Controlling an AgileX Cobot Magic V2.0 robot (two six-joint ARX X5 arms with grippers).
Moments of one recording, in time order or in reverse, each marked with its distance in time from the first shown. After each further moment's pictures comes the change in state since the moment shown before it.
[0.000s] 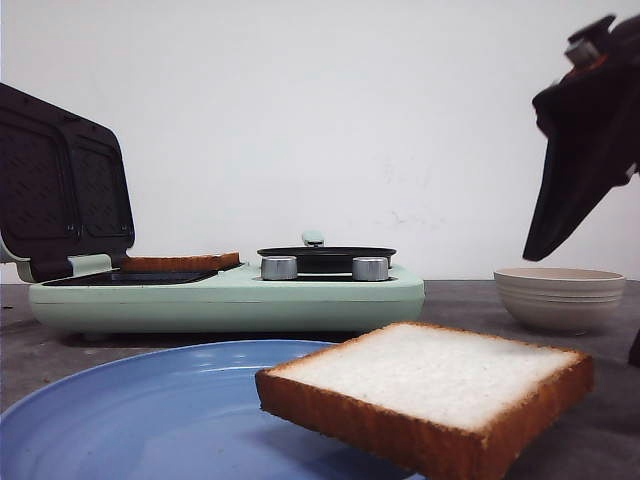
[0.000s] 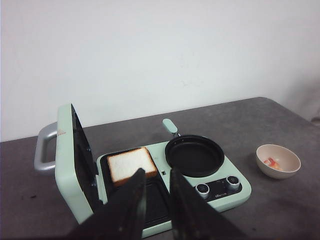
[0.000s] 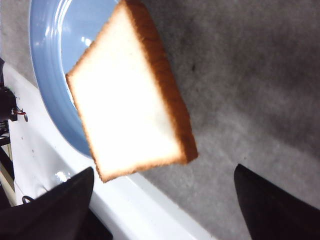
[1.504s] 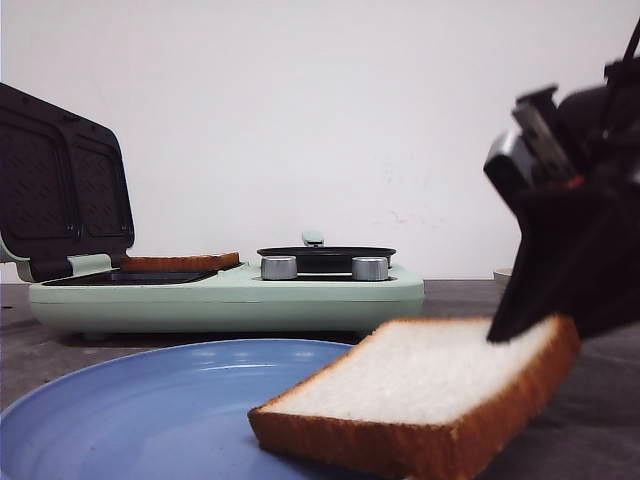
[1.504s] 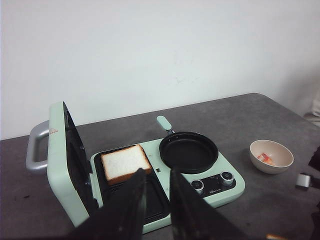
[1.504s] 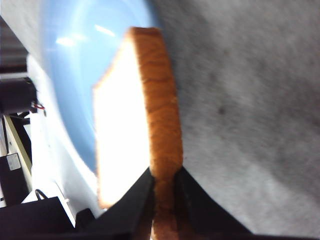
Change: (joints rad) left arm 0.000 0.000 0.000 -0.008 0.027 0.005; right arm 0.050 0.141 -0.004 0.190 -0.111 -0.018
